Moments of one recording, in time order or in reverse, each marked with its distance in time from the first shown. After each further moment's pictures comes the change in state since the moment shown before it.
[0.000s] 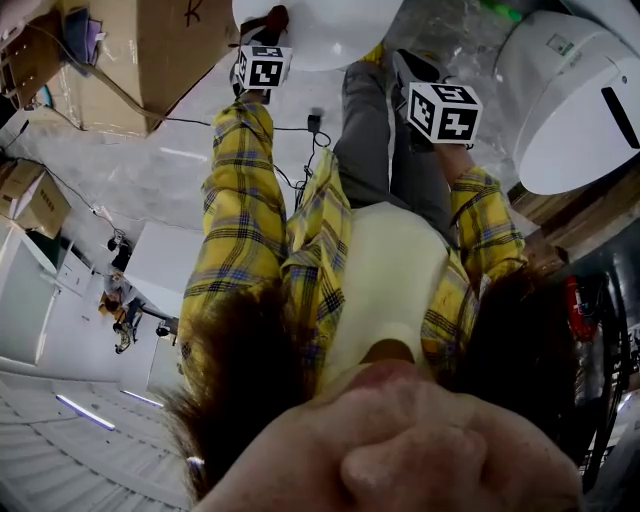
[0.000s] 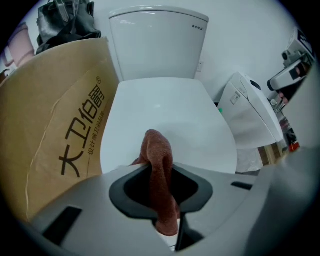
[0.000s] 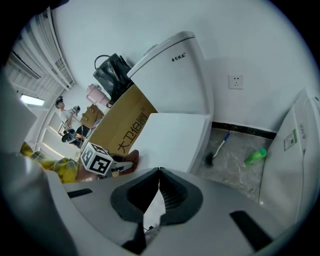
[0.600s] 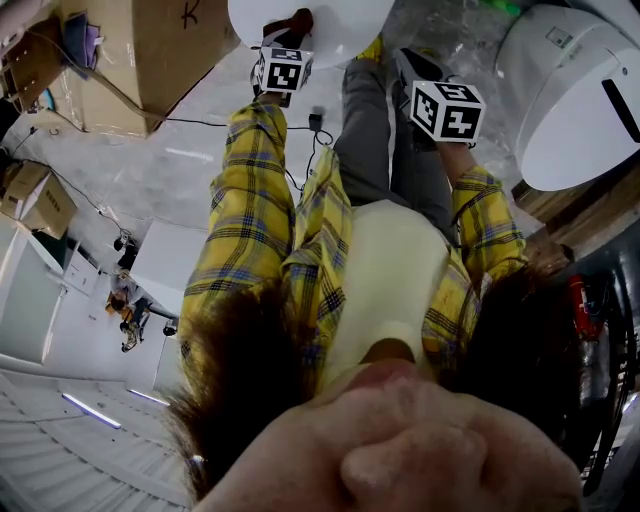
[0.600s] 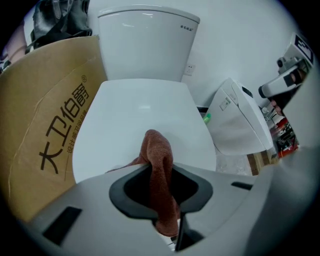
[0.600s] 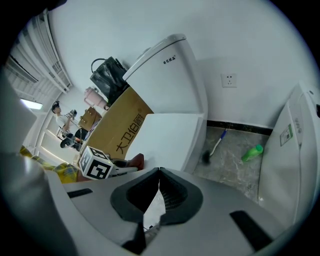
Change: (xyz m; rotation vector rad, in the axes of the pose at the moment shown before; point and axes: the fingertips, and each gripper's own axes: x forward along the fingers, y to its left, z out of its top) left arm 0.003 -0.064 0.011 -0.026 -0.014 -0.111; right arm -0.011 -0.015 -0.006 0.036 -0.009 -0.009
